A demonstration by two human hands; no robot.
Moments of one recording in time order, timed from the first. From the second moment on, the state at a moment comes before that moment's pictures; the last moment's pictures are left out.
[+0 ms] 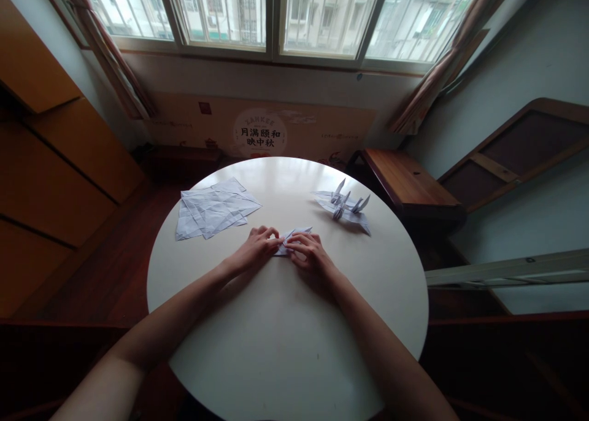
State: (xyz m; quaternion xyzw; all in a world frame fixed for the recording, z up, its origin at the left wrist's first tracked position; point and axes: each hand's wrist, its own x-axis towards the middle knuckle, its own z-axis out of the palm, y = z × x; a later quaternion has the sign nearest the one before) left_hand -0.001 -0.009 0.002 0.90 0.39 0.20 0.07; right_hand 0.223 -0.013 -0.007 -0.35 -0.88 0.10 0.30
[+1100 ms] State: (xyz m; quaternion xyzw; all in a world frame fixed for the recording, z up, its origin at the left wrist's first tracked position) left_hand 0.001 -0.004 0.001 0.89 0.36 0.24 0.16; right_hand 0.223 -0.014 -0.006 -0.39 -0.87 0.09 0.28
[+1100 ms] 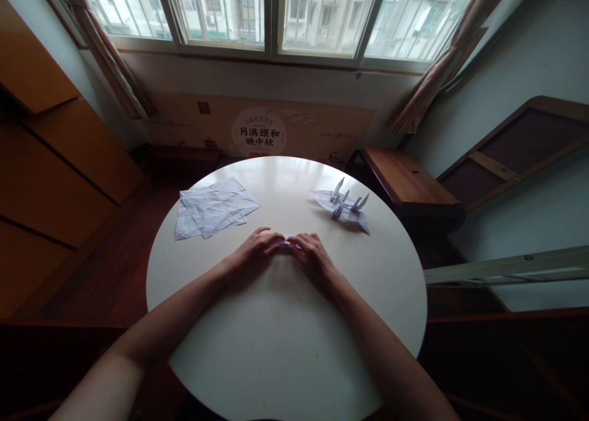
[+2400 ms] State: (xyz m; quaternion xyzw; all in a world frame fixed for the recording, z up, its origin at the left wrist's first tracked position) left_hand -0.001 -0.005 0.004 0.90 0.36 0.22 0.07; right_hand 0.234 -0.011 -0.004 -0.47 -0.79 0.06 0.39
